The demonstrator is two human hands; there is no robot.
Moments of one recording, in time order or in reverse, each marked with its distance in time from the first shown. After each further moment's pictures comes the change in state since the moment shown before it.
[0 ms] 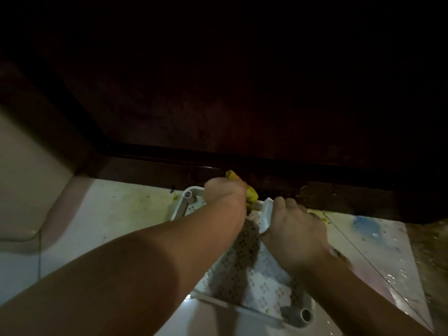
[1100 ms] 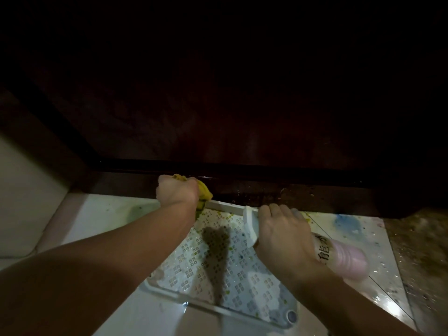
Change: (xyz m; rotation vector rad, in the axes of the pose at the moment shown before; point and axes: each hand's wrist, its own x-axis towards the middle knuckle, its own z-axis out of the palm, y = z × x) left_hand 0.009 0.024 -0.053 0.191 0.301 0.207; right_hand -0.017 0.014 -0.011 -0.043 0.084 -0.135
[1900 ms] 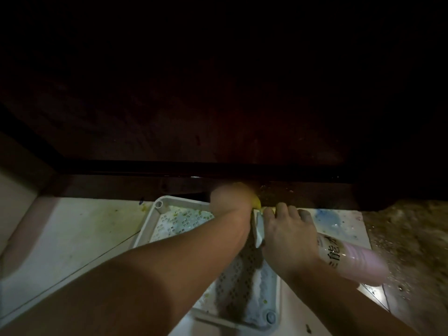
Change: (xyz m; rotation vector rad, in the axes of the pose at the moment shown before) left_hand -0.096 -0.002 0.098 -0.254 -0.360 -0.149; right_hand -0.008 0.045 0.008 -0.072 -0.202 0.102
